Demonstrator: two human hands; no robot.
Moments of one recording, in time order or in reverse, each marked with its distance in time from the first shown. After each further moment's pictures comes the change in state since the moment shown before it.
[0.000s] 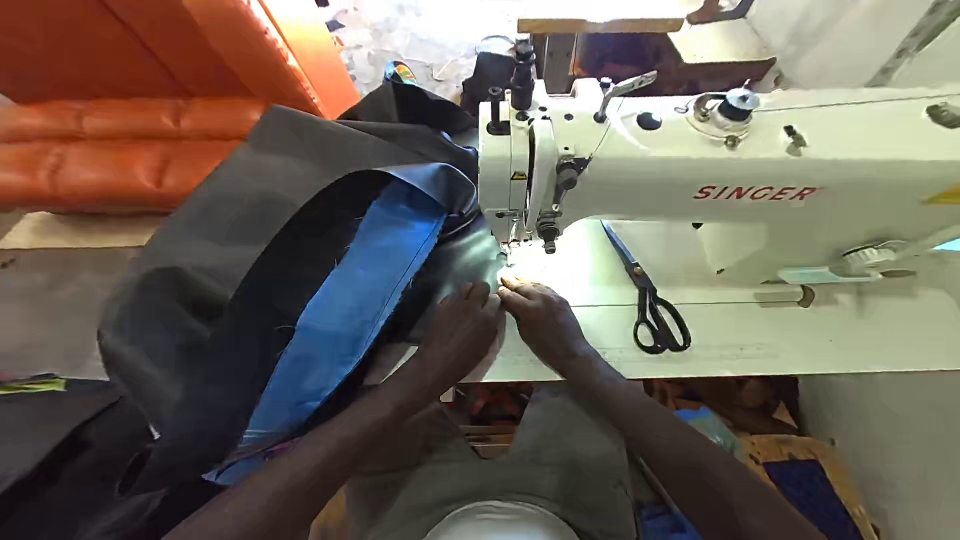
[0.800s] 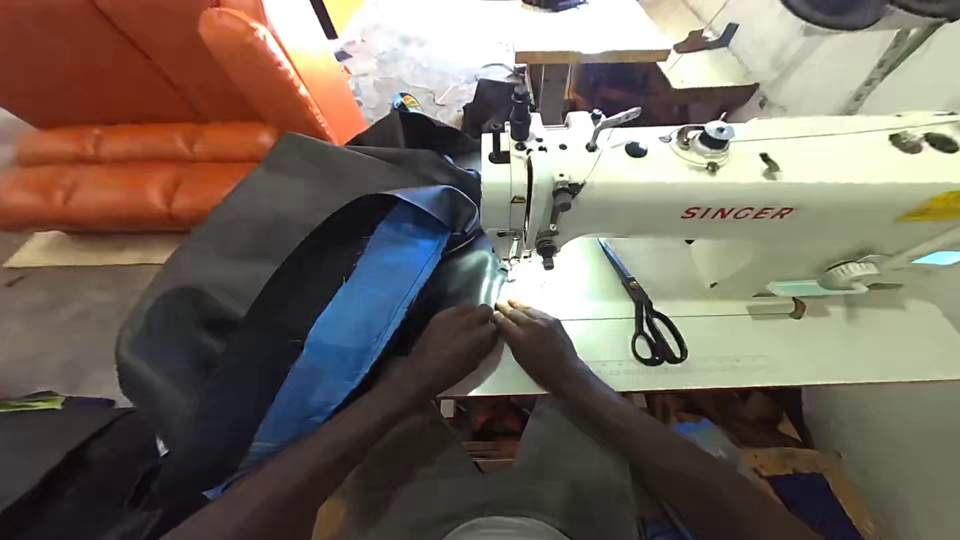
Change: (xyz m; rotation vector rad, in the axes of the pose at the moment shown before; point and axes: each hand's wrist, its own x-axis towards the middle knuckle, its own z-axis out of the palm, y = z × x) left_hand -0.004 -0.024 -0.002 -0.042 0.170 0.285; right_hand -0.005 -0.011 0.002 -0.092 0.008 -0.121
